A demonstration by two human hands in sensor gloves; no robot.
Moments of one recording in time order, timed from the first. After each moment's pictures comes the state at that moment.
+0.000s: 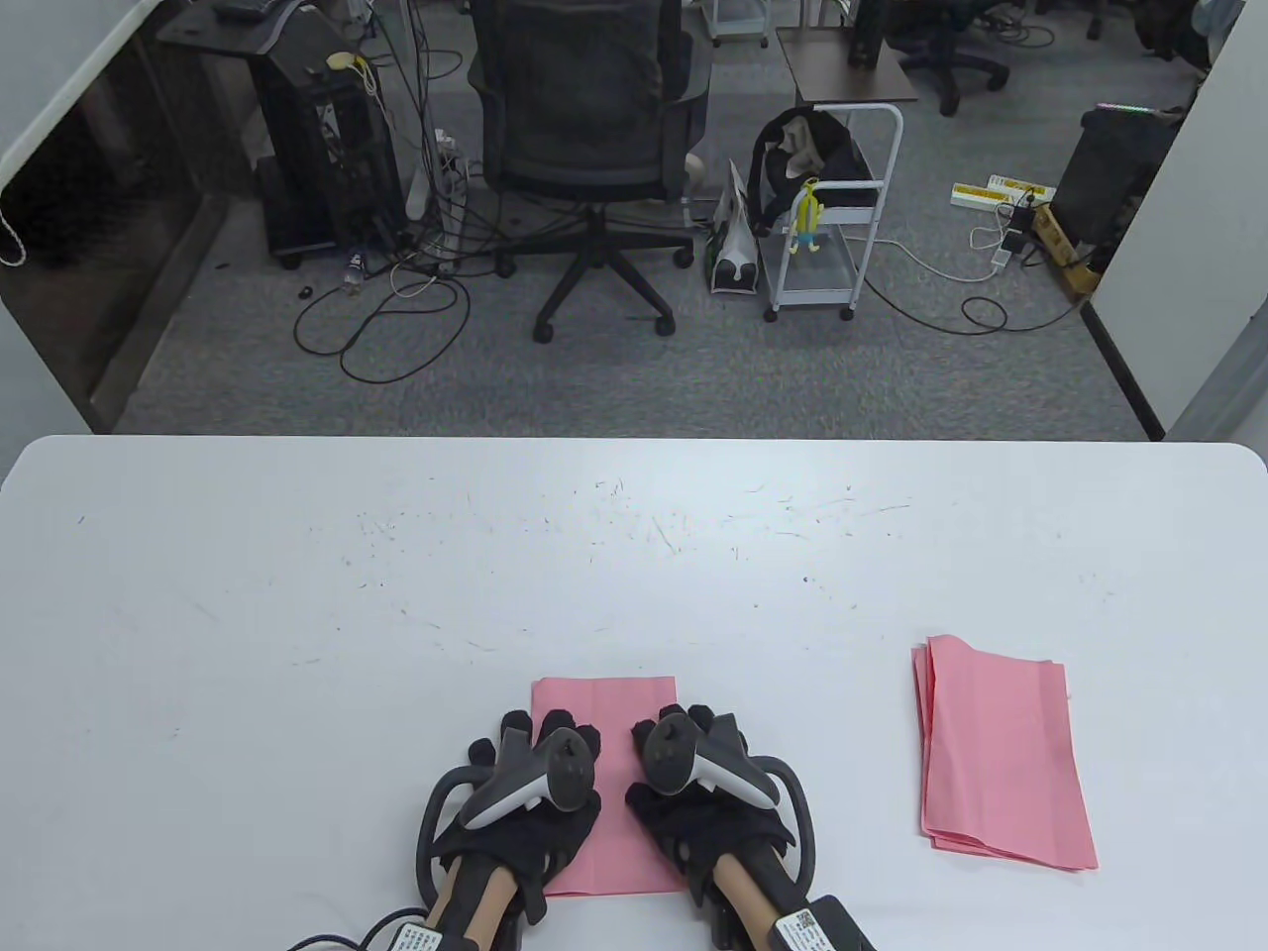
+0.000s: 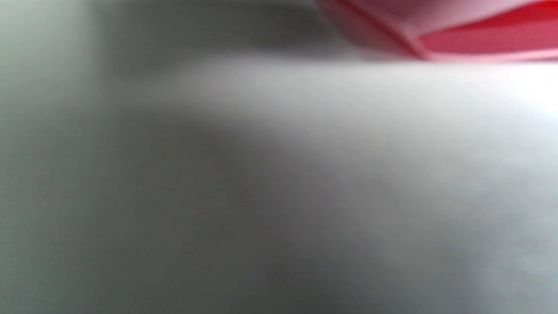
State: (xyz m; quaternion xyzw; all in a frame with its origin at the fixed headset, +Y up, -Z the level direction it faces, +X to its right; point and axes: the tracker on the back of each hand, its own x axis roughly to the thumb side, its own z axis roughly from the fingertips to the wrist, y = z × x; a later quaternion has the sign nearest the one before) left_hand -0.129 -0.807 -0.313 -0.30 -0.09 0.02 0.95; right_hand 0.053 -0.806 -0.321 0.09 0.32 0.94 0.08
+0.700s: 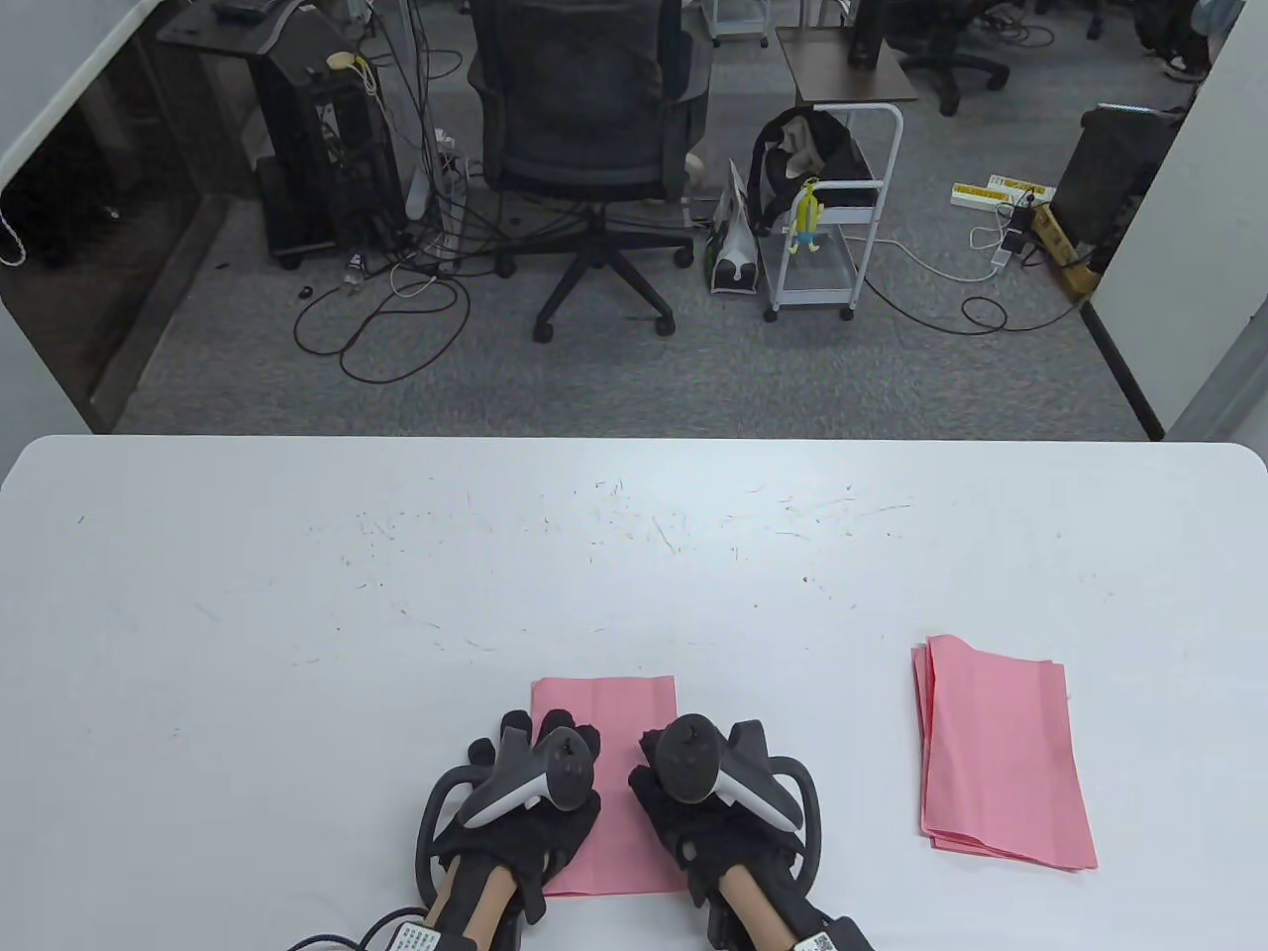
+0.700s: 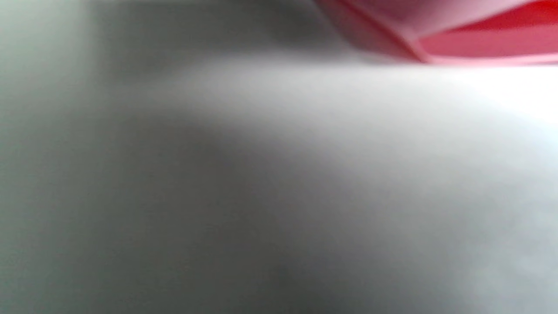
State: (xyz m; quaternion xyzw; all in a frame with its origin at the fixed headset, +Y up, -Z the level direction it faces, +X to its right) left_hand -0.129 -0.807 -0.313 -0.30 -0.10 0.02 0.95; right_hand 0.055 -0.767 -0.302 0.10 0.21 0.97 0.10
